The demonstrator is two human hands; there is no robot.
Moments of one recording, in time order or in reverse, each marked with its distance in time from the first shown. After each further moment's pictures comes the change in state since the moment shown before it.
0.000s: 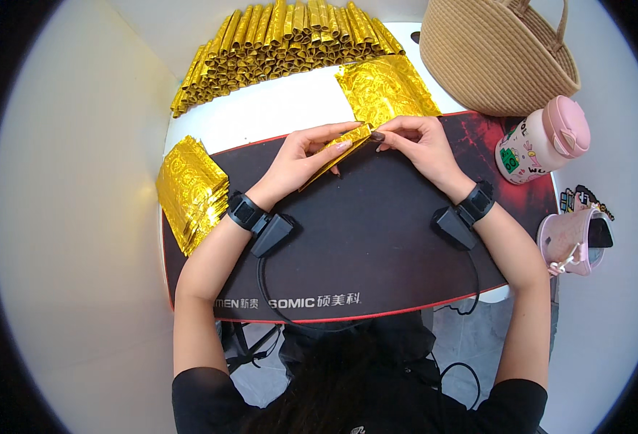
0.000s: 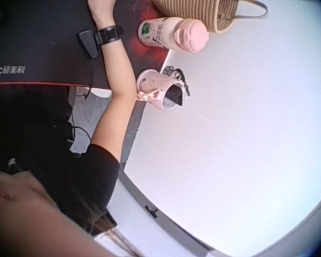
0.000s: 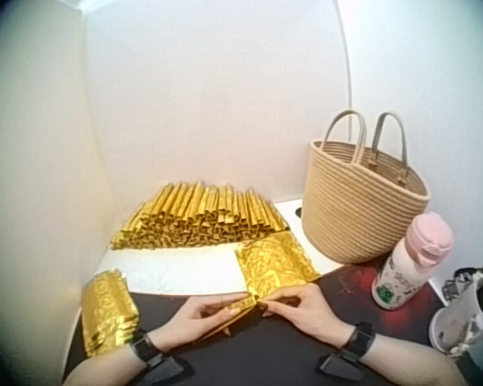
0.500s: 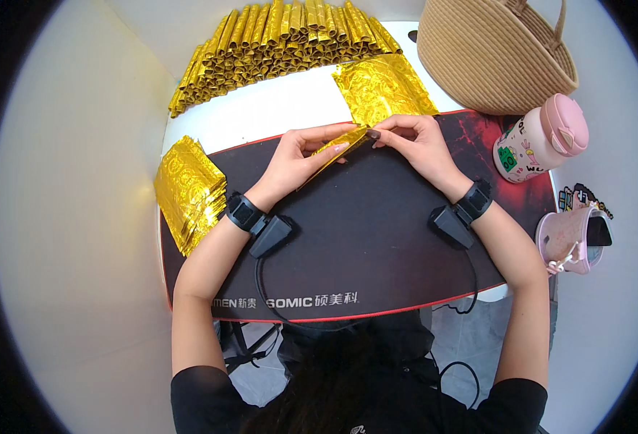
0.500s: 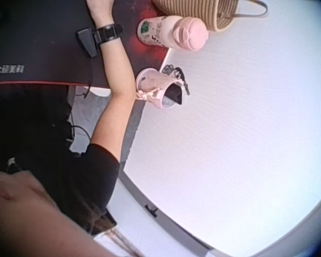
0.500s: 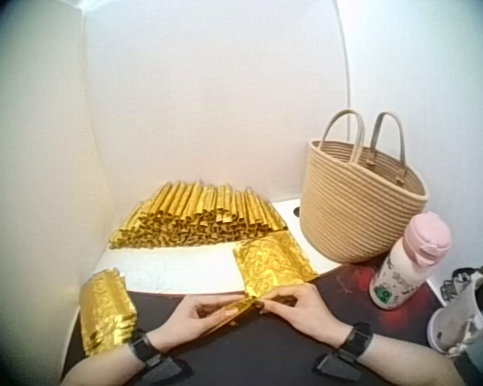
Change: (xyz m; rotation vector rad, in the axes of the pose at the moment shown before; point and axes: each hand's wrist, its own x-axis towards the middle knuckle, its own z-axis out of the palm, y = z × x) left_hand -0.001 -0.006 0.000 -0.003 0.053 0.054; right_hand 0.002 0.002 0.000 -0.074 -0.013 0.039
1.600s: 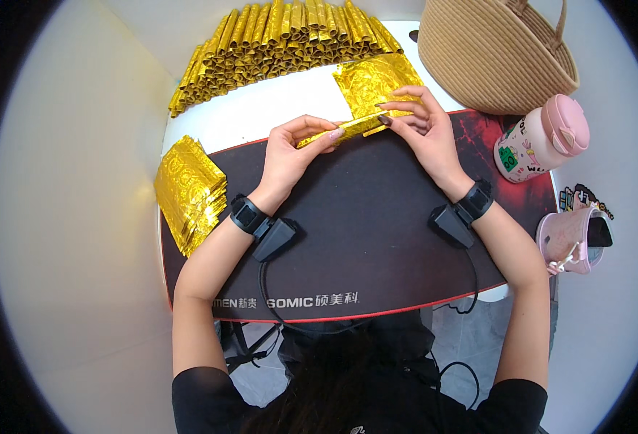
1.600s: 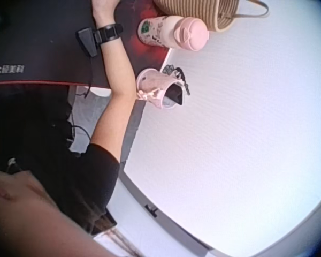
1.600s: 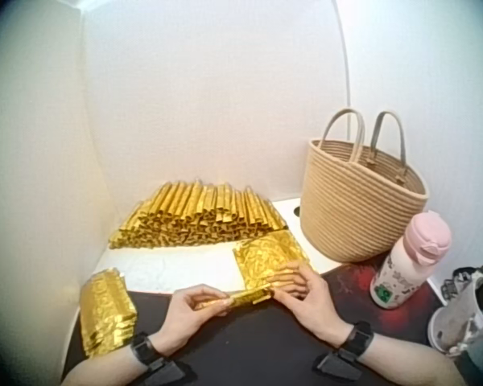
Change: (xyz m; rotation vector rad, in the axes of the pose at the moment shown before) left_hand -0.001 -0.001 0.000 -0.055 0.280 -0.015; right_hand 0.002 -0.008 0.004 0.138 0.286 -0.149
